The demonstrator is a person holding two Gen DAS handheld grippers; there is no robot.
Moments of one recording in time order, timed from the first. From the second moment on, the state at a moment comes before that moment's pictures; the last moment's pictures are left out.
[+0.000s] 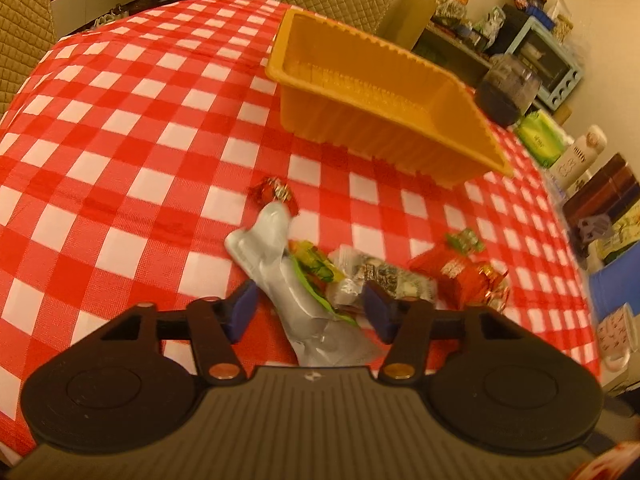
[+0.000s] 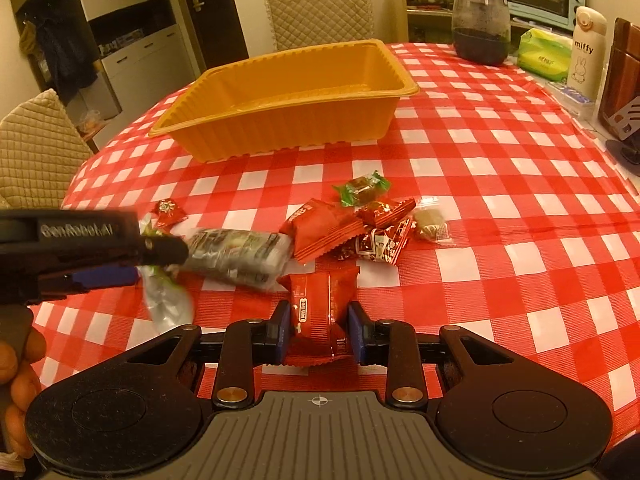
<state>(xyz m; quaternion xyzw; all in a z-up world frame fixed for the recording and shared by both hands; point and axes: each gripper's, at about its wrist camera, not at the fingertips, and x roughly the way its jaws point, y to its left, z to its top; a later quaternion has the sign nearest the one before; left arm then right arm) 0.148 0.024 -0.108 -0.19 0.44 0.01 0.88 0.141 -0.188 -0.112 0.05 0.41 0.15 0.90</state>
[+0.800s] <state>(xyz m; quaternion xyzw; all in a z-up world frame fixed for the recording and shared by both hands) 0.136 0.022 -0.110 -0.04 0.44 -0.01 0.90 0.139 -0.184 -0.113 0.04 0.41 0.14 0.90</state>
